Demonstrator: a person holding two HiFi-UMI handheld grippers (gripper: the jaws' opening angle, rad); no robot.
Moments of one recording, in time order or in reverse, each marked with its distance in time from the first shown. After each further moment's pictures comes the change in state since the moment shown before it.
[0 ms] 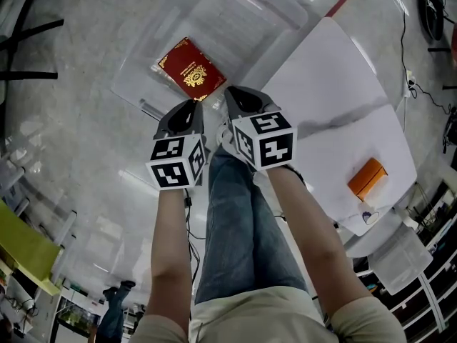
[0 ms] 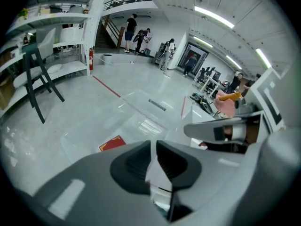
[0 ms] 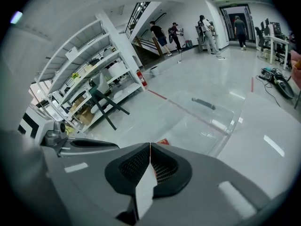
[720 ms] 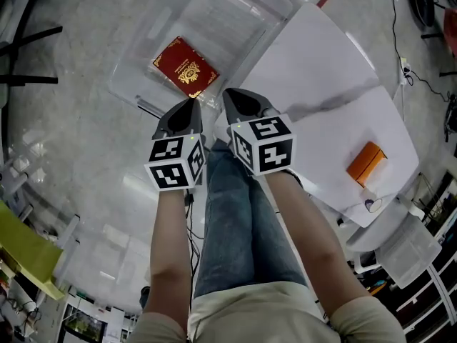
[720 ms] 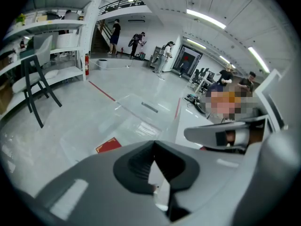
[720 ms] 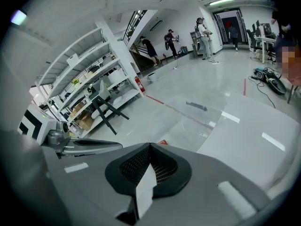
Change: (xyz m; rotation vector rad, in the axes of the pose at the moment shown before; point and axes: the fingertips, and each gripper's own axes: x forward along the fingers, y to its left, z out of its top) left arm -0.034 -0.043 -0.008 0.045 -0.042 -0.029; right arm -0.057 0.007 -0.020 0.035 -0.075 -0.021
